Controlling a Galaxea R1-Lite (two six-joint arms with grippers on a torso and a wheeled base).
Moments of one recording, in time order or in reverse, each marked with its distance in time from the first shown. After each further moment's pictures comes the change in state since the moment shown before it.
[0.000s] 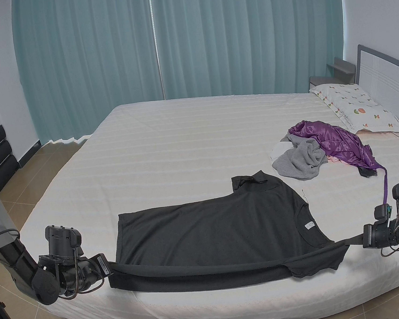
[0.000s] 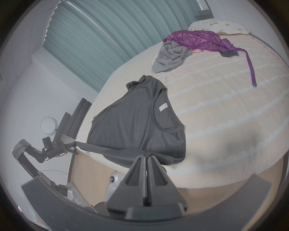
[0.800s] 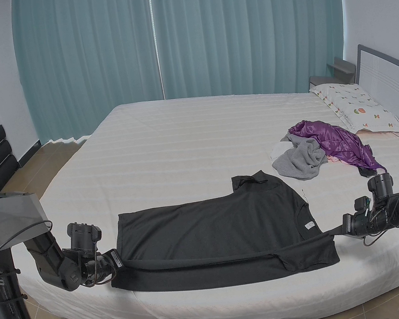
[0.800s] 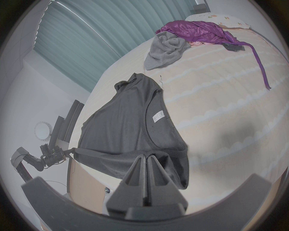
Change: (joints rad) left arm 0.001 0.251 -0.201 -0.001 0.047 -0.017; right arm 0.076 0.255 -0.255 0.005 -0.087 0.096
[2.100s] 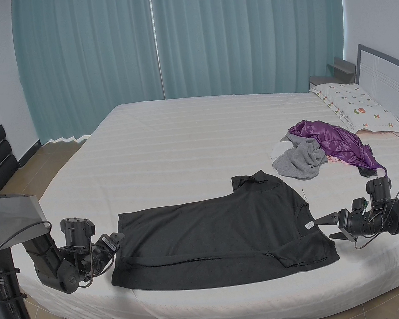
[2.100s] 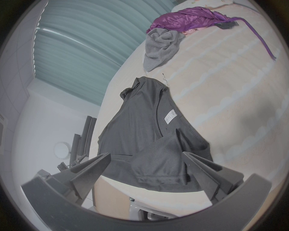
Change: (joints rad) left arm 0.010 0.011 0.025 -0.216 -0.005 -0.292; right arm 0.002 0.083 0.027 -0.218 0.131 0.263
